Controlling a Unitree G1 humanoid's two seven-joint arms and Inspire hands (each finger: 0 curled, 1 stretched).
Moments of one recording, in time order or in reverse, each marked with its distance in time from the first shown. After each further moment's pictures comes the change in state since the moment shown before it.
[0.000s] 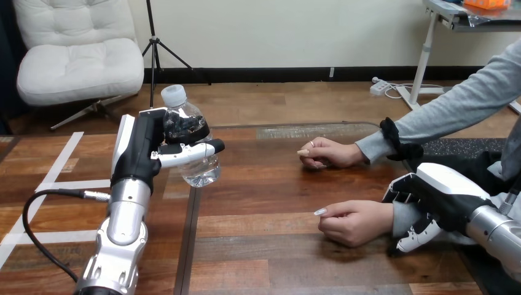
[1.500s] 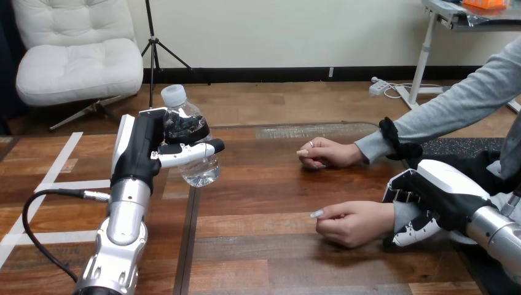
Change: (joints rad) left arm 0.000 0.001 0.000 0.000 -0.001 0.000 -0.001; right arm -0.002 0.000 0.000 0.041 0.027 -0.078 -0.041
